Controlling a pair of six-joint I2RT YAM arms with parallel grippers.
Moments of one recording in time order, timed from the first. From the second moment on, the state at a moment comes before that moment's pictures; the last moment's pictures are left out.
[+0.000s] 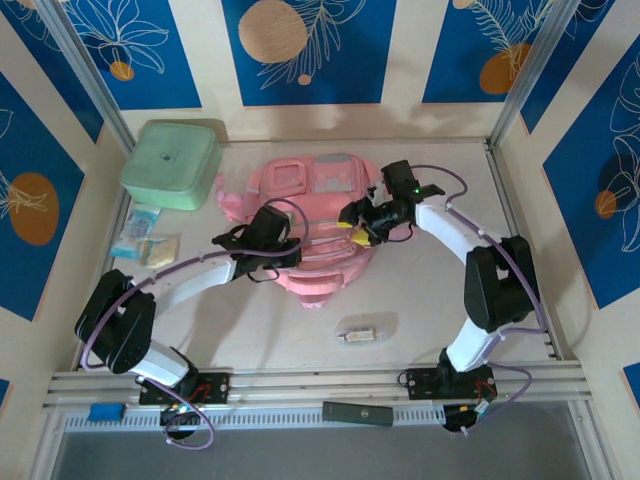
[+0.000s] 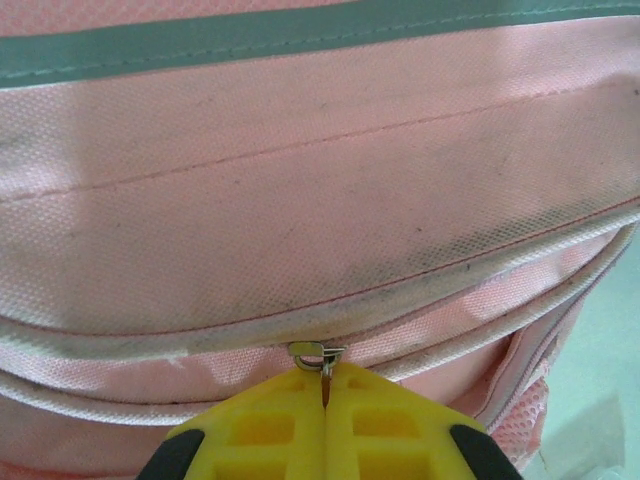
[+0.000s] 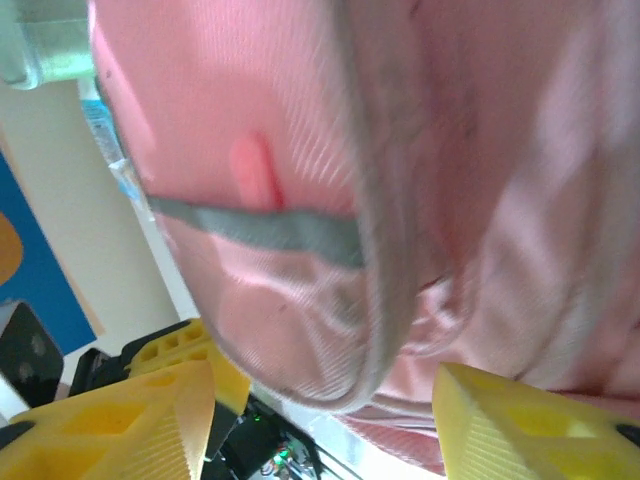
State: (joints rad) left arm -0.68 1.49 0.95 -0.34 0.11 -0.60; right arm 0.35 1.66 1.21 -0.60 -0.68 0.84
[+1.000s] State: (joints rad) left arm -0.68 1.48 0.94 -0.32 0.11 -0.60; right arm 0.61 1.68 1.19 -0.42 -0.33 1.18
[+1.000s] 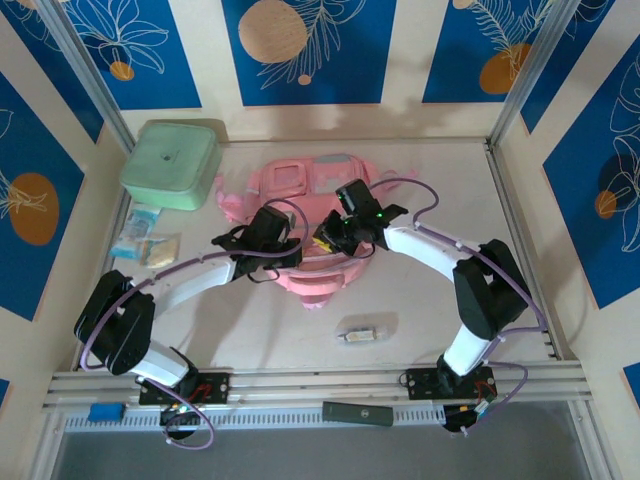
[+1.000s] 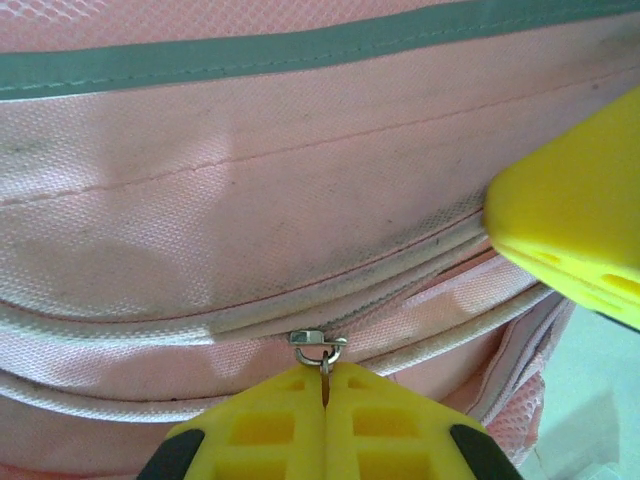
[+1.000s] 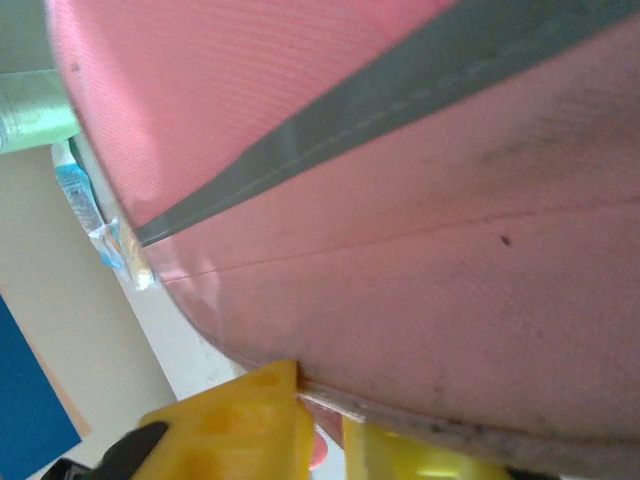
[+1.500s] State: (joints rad) left arm -0.67 1.41 0.90 -0.36 0.02 -0.58; right arm 0.48 1.57 1.14 -0.50 -0.42 0.91
